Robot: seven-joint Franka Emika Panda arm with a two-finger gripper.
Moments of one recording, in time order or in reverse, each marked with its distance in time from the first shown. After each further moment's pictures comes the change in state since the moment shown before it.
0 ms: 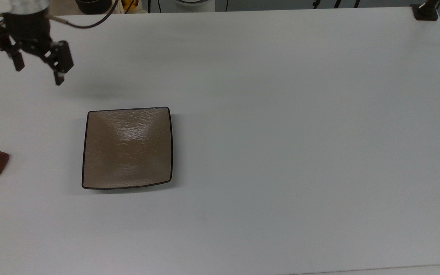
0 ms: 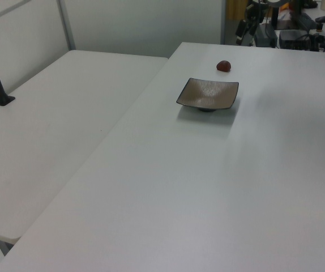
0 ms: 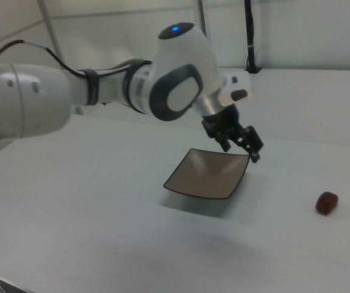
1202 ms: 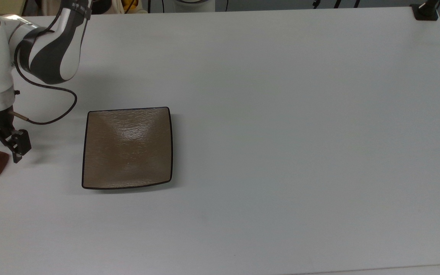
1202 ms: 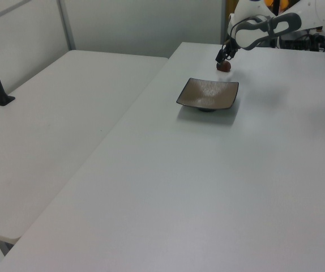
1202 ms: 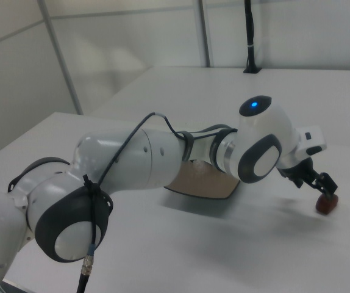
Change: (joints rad) arm -0.191 0.613 0.094 0.496 -0.068 0.264 0.009
